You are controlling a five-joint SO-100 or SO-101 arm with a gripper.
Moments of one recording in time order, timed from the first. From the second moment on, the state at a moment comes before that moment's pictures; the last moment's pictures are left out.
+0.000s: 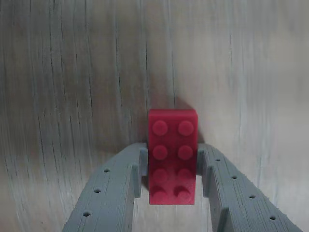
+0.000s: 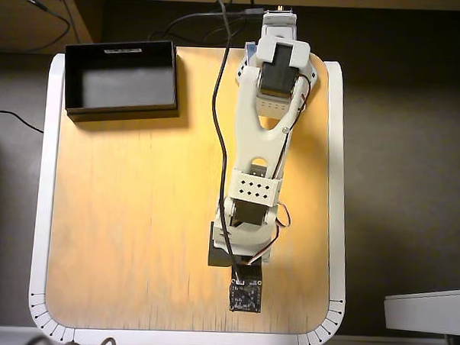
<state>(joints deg) 11.2 74.5 101.2 43.8 187.1</state>
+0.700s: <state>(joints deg) 25.0 111.2 101.2 59.8 186.6</state>
